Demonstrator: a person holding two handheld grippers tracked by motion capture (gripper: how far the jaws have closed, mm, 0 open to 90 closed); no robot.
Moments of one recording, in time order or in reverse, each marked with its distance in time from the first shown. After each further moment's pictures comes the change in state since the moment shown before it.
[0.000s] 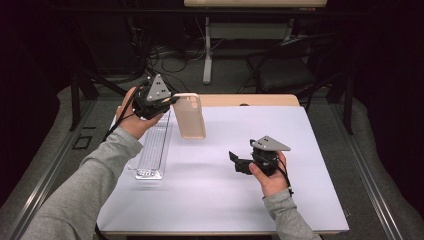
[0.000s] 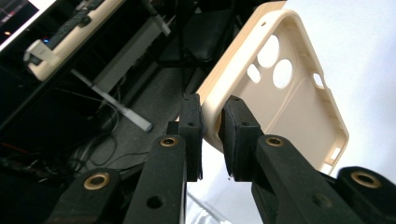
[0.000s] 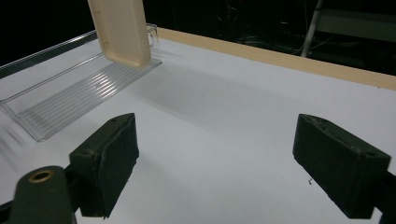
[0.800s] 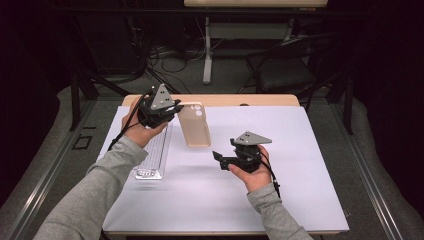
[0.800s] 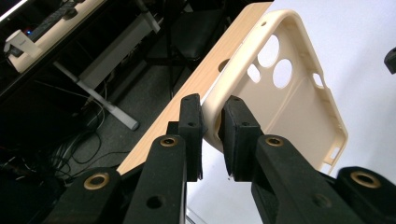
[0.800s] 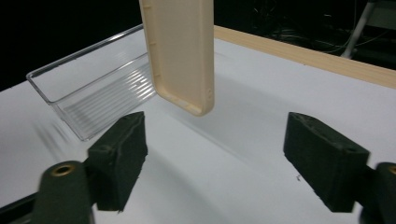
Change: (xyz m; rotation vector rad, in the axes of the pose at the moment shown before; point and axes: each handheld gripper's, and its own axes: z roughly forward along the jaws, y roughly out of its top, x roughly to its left) left arm -0.022 -0.009 0.008 -0.008 -0.047 -0.054; right arm 0.029 0.018 0.028 0.058 0.125 -0.042
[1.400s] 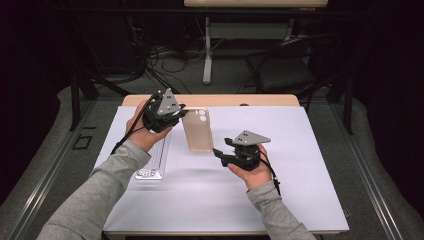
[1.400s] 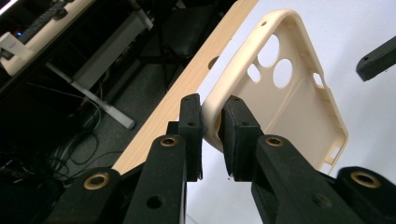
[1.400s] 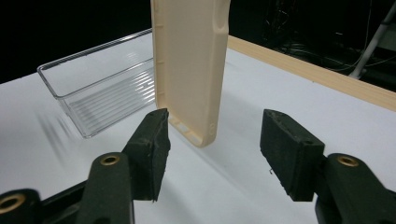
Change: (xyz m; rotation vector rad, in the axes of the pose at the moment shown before) left arm -0.016 0.005 0.001 0.017 -0.005 0.034; right arm -0.003 0.003 0.004 -0.030 0.048 -0.075
